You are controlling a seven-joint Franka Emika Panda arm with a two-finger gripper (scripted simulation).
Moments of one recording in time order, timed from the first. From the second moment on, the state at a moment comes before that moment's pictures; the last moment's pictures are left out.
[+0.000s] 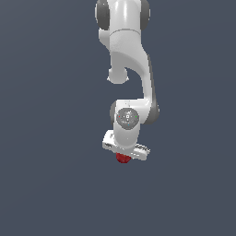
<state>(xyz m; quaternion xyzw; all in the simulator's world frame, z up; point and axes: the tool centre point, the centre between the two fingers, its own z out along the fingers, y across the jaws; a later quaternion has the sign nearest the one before) 0.081 0.028 0.046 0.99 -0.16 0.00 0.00</state>
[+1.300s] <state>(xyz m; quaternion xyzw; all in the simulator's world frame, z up) -0.032 0.075 0.061 0.99 -0.16 0.00 0.00</state>
